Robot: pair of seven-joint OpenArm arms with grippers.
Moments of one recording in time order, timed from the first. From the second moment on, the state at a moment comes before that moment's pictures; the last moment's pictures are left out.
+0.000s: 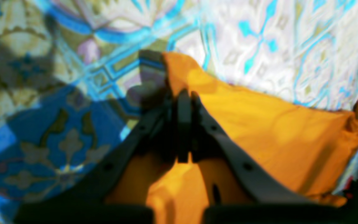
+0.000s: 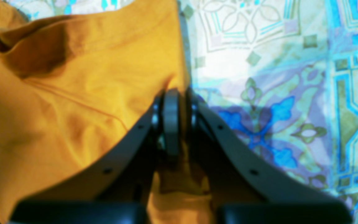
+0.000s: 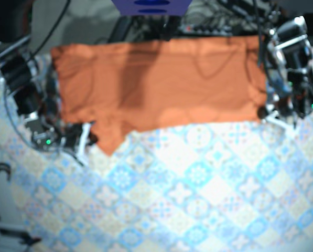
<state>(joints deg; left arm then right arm) -10.5 -24.4 -25.5 51.6 -41.2 -21.8 62.1 34.6 24.0 -43.4 27.8 30.4 41.2 -15.2</state>
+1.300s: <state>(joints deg) -3.4 -29.2 -13.8 70.0 -40.8 -23.8 62.0 18.2 33.6 -18.3 46.5 29.3 41.2 -18.5</state>
